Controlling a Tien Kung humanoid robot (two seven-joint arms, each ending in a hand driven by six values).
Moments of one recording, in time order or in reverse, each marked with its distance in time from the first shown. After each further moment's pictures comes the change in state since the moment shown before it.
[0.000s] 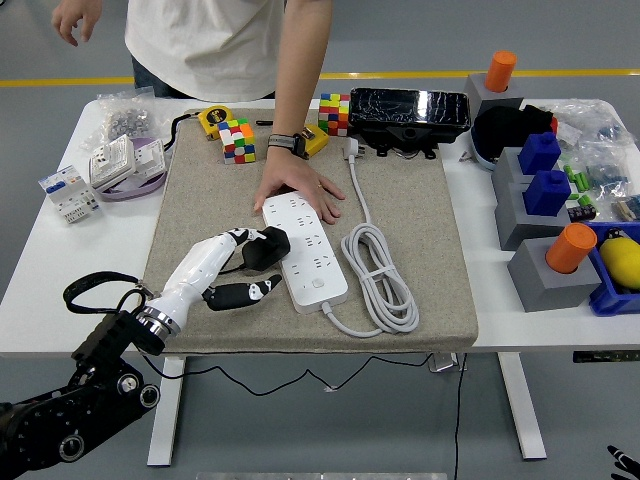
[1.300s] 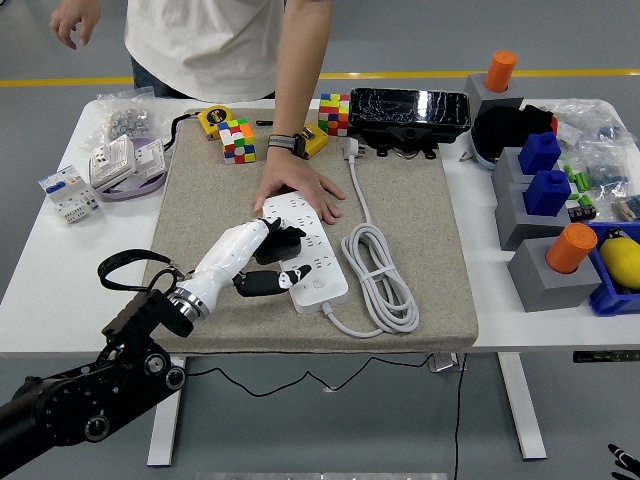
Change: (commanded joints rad) left arm -0.083 -0.052 0.026 -0.006 0.000 -0.048 0.039; right arm 0.001 -0.002 0.004 0.001 -0.003 0.000 0.000
